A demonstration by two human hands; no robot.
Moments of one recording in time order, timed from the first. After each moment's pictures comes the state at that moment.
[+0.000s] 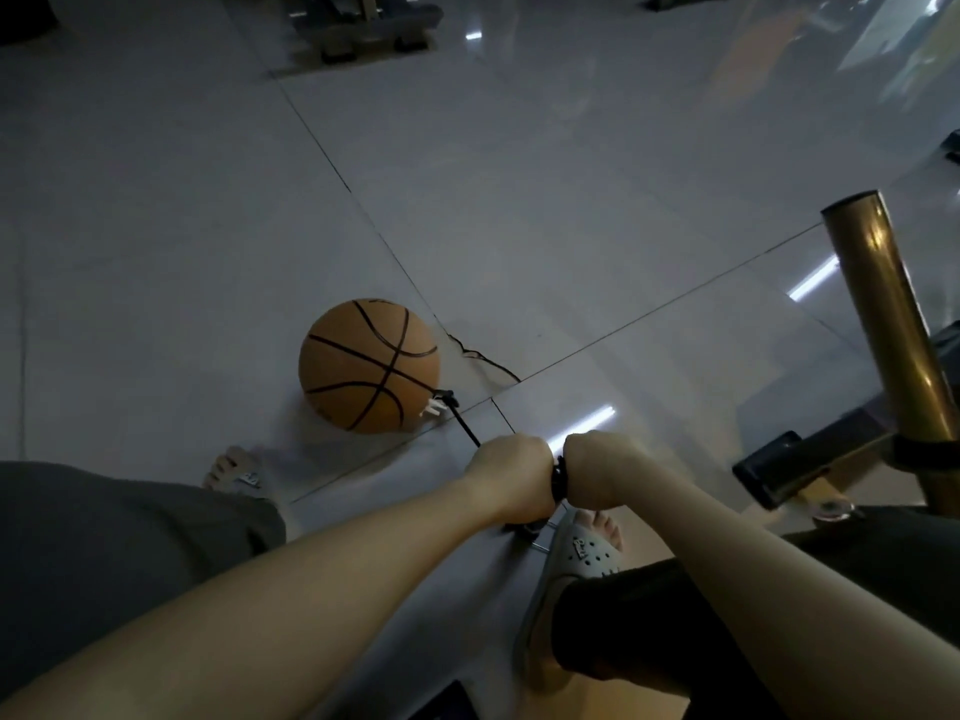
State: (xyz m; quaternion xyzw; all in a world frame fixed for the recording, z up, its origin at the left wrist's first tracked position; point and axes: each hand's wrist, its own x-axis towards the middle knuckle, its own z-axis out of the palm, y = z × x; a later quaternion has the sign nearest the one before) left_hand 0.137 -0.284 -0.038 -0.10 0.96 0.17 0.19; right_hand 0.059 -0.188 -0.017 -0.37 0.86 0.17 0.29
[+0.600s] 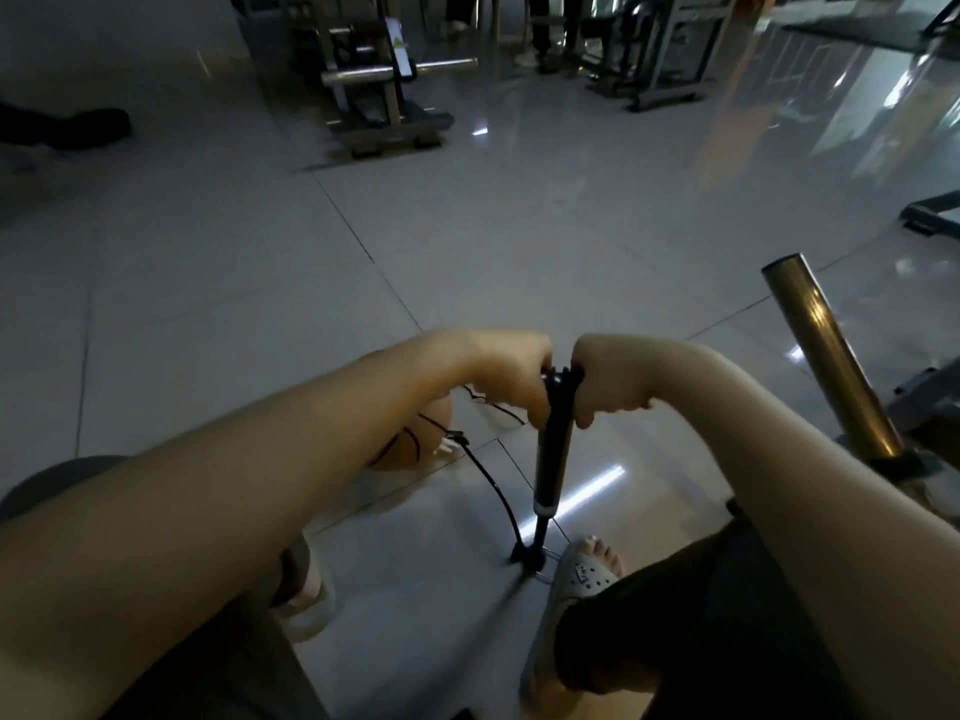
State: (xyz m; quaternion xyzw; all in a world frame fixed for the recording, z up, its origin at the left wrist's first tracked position) left_hand 0.126 -0.326 0.157 -0.05 0.94 0.21 0.25; right_hand 0.058 -0.200 0.165 -0.36 0.88 0.00 0.31
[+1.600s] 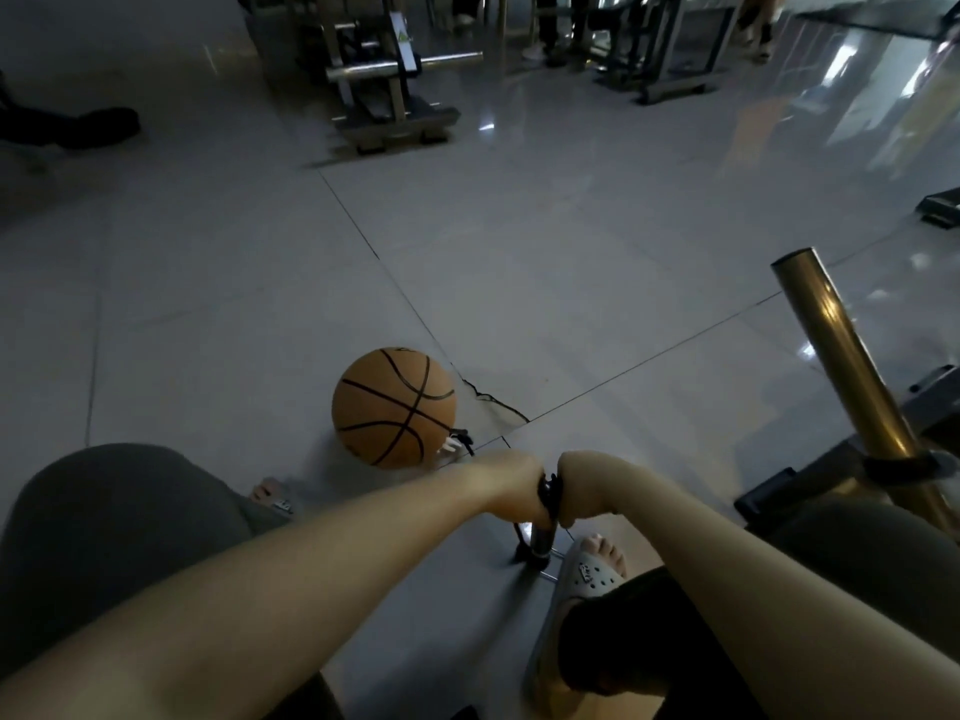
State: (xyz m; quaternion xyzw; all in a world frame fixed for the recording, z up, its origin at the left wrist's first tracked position) left_hand 0.159 -0.292 0.015 -0.07 0.94 0.19 0.27; right_hand 0.089 -0.186 0.030 -0.36 0.86 0.10 0.34
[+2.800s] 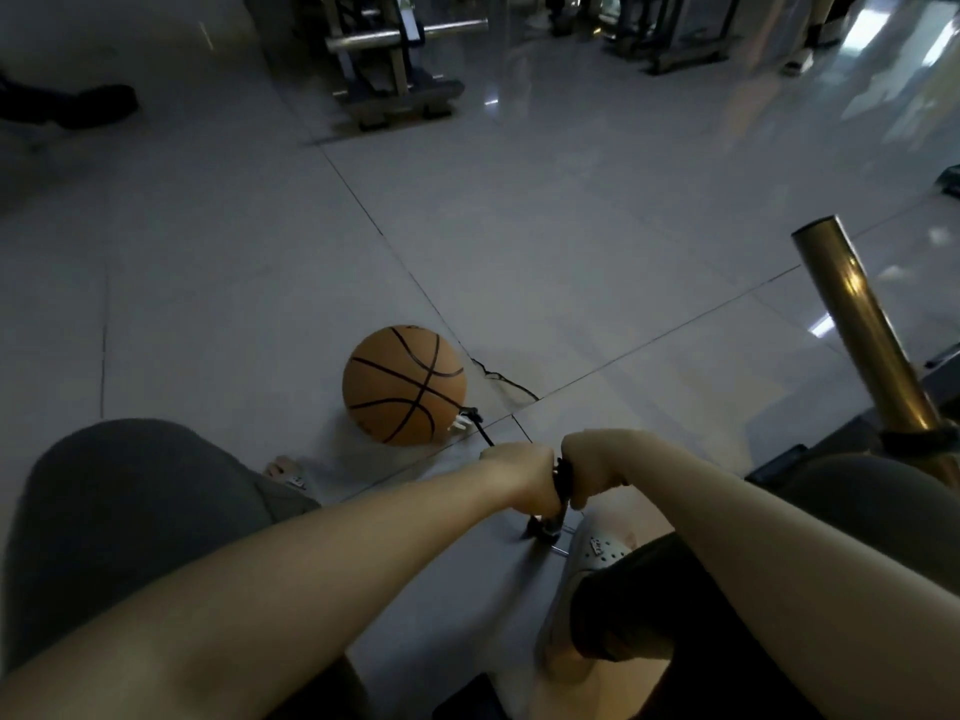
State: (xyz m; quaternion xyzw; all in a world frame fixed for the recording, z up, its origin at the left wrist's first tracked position) left_hand 0.173 -0.277 0.011 -0.14 0.94 0.17 0.27; right_hand 0.092 -0.194 0.031 -0.39 0.82 0.14 0.39
